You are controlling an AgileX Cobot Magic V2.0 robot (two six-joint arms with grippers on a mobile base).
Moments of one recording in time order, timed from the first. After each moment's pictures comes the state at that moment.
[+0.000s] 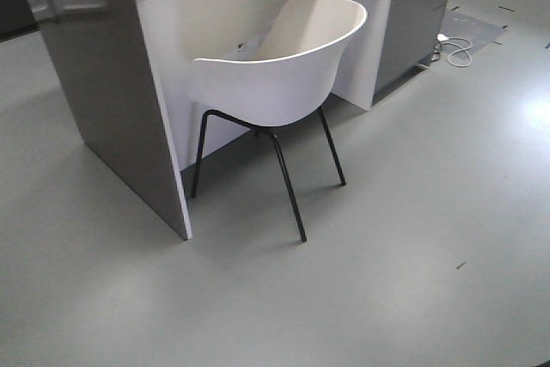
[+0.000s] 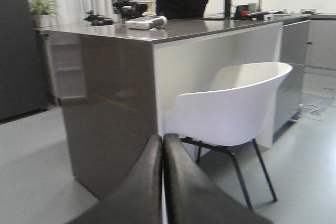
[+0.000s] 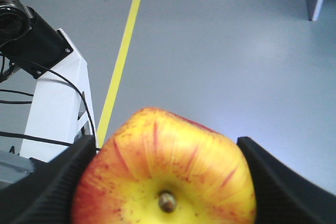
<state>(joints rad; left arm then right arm) -0.01 -0.01 0.02 0.08 0.05 -0.14 0.34 0.54 -0.68 0.67 1.18 -0.49</state>
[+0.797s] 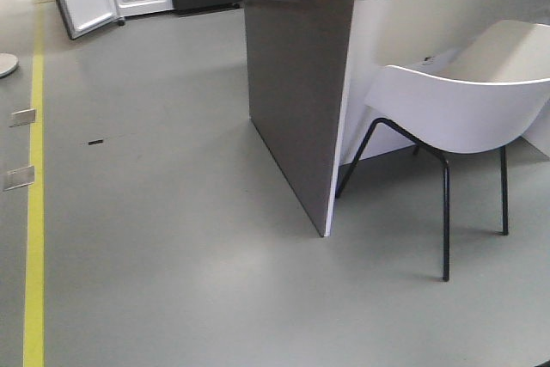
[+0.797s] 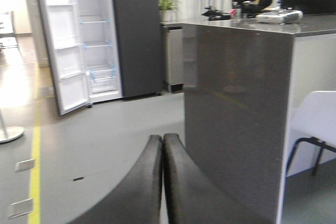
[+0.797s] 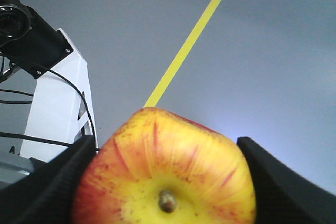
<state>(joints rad) -0.01 -0.01 0.02 0.08 0.05 -0.14 0.34 0.54 -0.68 0.67 1.18 -0.49</state>
